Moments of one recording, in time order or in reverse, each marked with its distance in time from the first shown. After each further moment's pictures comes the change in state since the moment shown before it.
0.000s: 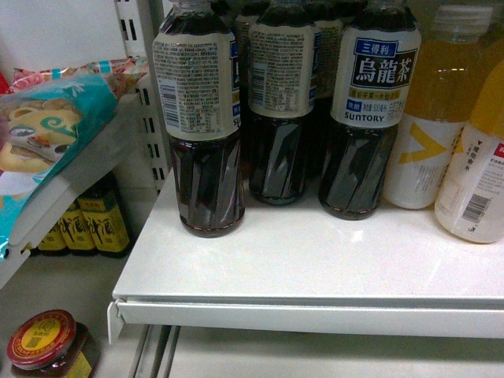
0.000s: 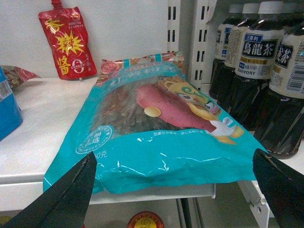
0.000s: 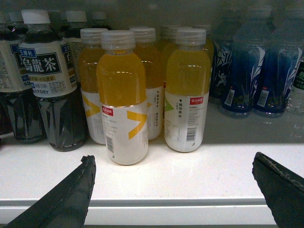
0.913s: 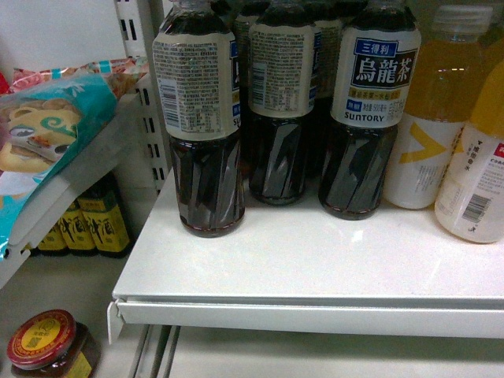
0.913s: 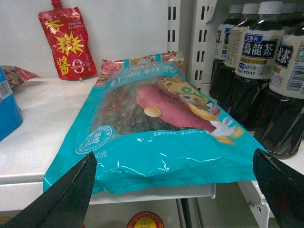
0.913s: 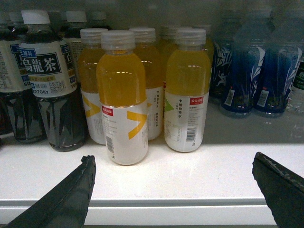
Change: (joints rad) left arm 0.000 0.000 0.000 0.001 0.000 0.000; right arm 0.000 0.000 0.000 0.000 0.000 0.000
